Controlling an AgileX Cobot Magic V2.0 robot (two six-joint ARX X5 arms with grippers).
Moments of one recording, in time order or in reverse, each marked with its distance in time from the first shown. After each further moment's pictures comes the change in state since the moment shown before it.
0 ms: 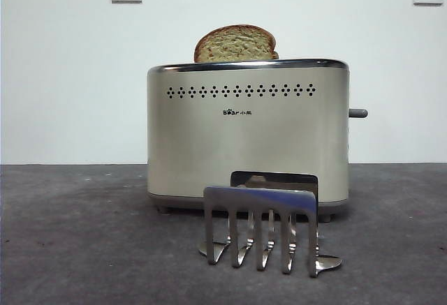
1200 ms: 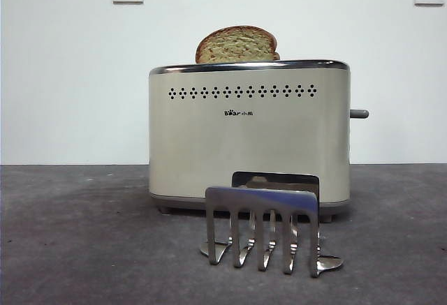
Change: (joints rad) left arm 0.267 -0.129 -0.136 0.087 0.000 0.062; right arm 0.000 0.030 0.251 -0.531 0.507 -0.077
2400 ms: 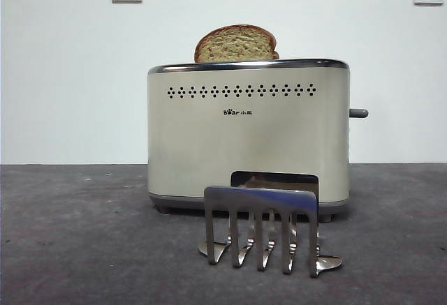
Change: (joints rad) left arm 0.498 -1.098 -1.508 1.064 -0.035 0.005; right arm 0.000 0.388 0.000 0.426 0.006 -0.003
